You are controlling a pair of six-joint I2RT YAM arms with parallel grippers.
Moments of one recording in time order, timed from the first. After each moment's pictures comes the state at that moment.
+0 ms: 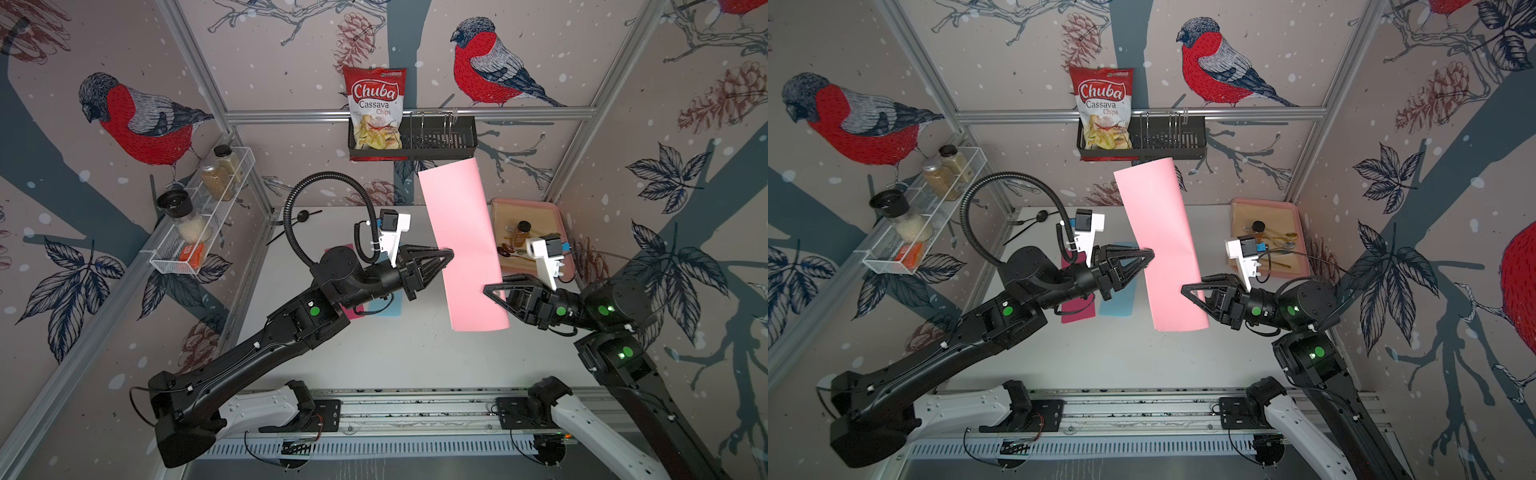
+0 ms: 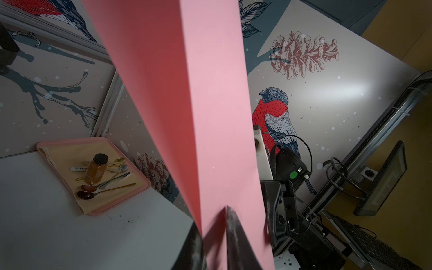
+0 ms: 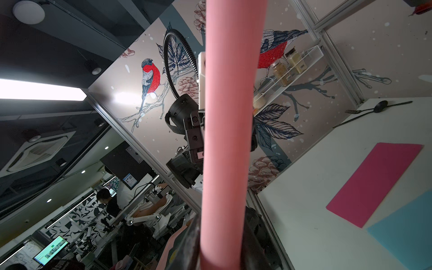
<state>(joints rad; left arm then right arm) -0.96 1.09 1.15 0.14 0.31 -0.60 0.48 0.62 0.88 0.02 -0.95 0.90</state>
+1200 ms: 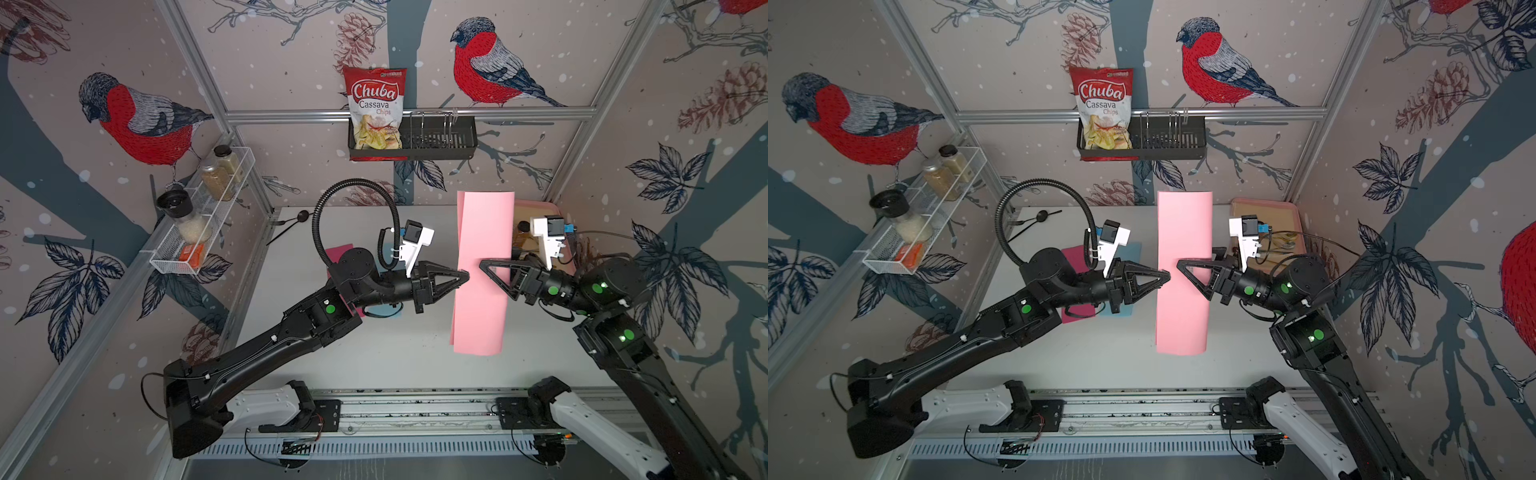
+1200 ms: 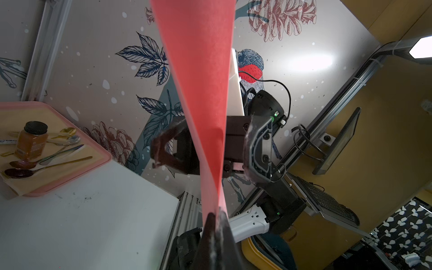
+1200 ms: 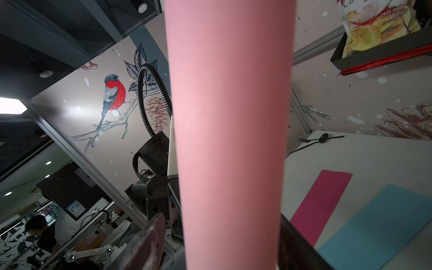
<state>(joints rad) -0.98 1.16 1.12 0.19 0.54 -0.66 0.48 0.73 1.01 -0.06 -0.75 0.71</state>
